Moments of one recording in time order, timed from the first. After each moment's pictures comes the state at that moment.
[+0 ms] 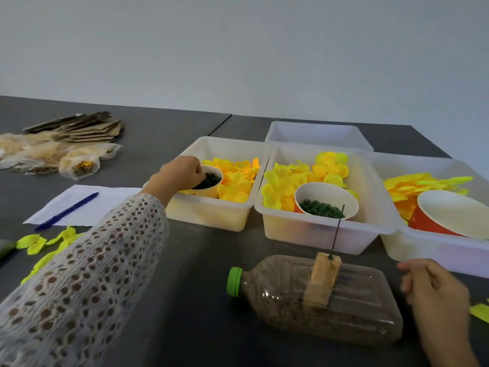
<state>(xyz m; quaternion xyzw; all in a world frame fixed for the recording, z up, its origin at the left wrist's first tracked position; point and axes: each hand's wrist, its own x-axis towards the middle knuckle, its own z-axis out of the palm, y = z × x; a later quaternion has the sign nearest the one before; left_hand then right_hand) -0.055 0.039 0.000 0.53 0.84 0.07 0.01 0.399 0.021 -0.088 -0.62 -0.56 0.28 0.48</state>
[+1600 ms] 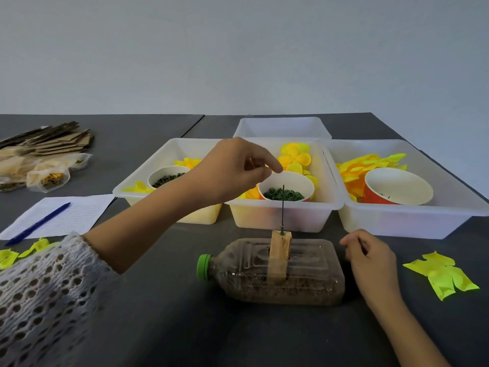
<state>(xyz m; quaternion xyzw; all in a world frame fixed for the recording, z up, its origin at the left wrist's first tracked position) 0.156 -0.036 0.081 0.75 0.58 0.31 0.11 0.407 0.018 -0.097 -0.58 -0.63 0.26 0.44</state>
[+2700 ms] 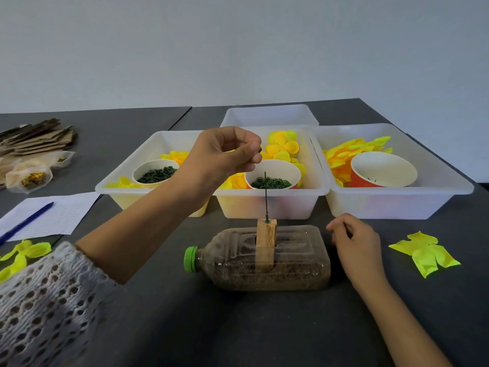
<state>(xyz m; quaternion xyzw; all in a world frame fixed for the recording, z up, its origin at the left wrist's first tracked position) 0.171 -0.033 0.064 0.60 0.49 0.53 0.35 0.407 0.018 -0.095 -0.58 -0.63 0.27 0.44</state>
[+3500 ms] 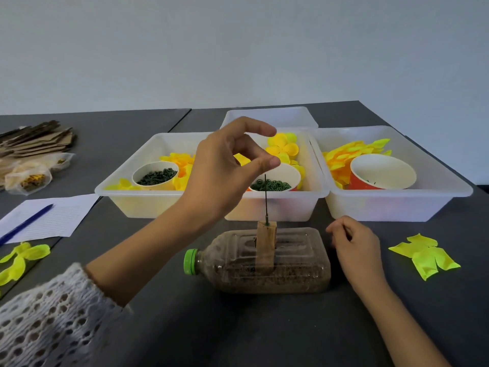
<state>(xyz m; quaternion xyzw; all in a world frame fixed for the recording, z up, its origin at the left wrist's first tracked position) 0.192 -0.048 0.061 0.67 0.49 0.54 0.13 0.406 0.019 -0.097 -0.58 -0.64 0.26 0.44</state>
